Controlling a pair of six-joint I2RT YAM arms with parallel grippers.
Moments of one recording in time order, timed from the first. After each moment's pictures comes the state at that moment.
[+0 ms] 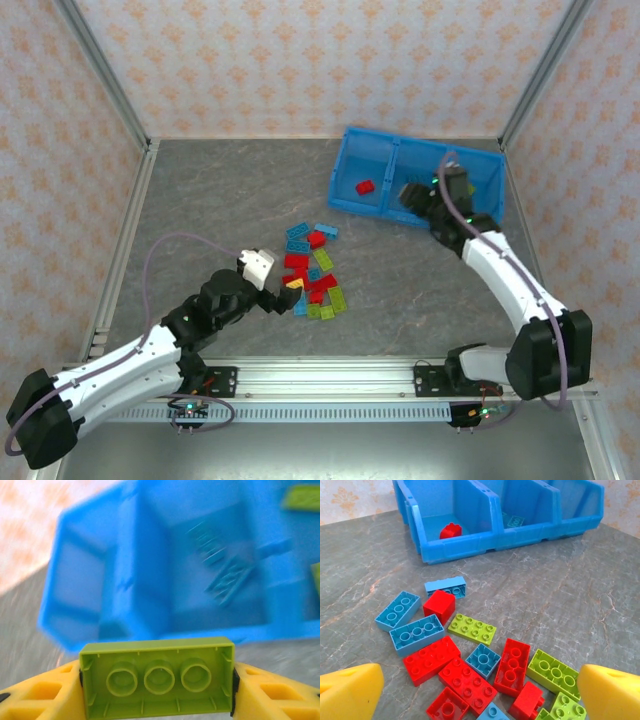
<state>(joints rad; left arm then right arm) -0.75 0.72 0.32 0.06 -0.09 -0.12 0.16 1.28 1.03 -0.41 0.04 0.66</state>
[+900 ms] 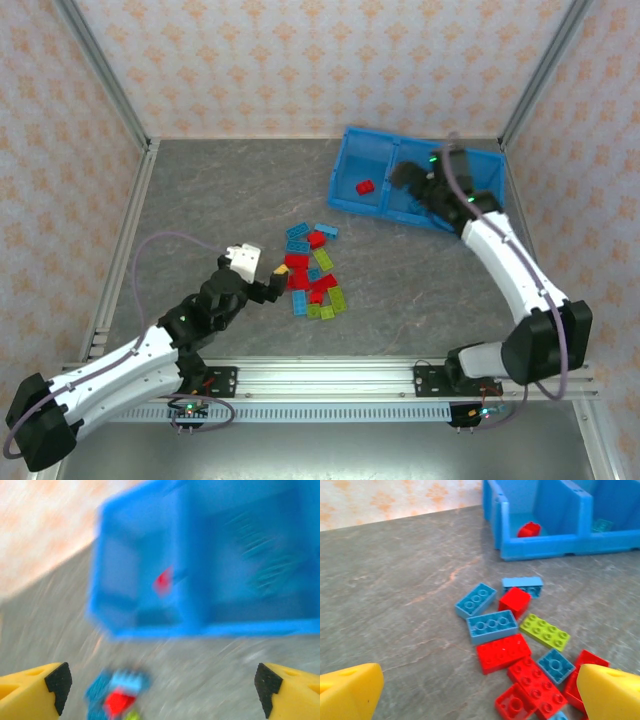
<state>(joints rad) -0.75 0.69 0.34 -0.05 -0.42 -0.19 0.33 1.34 1.21 -0.56 -0.02 0.68</state>
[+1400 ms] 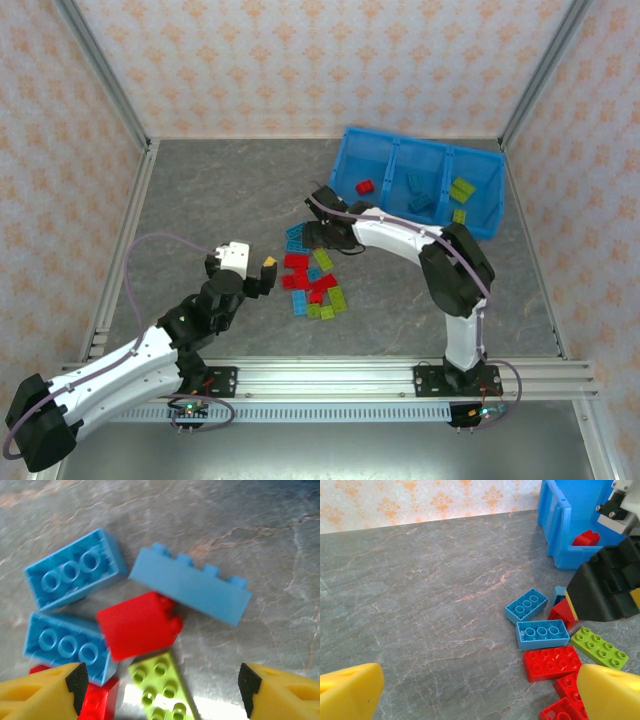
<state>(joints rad) -0.75 0.69 0.34 -0.08 -0.60 -0.23 0.74 1.95 1.42 -0.58 0.09 0.67</state>
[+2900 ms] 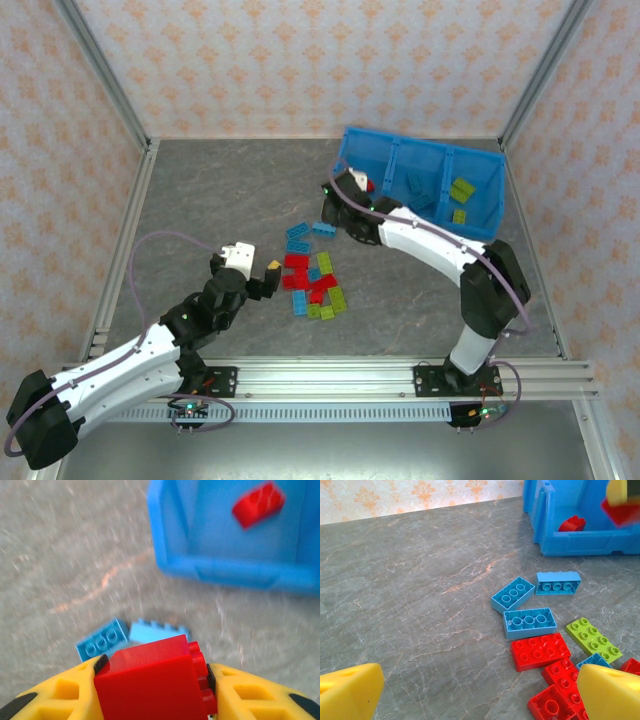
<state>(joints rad) -0.75 0.72 0.35 -0.09 -0.53 -0.23 0.70 1.72 1.39 -0.51 0.28 0.71</state>
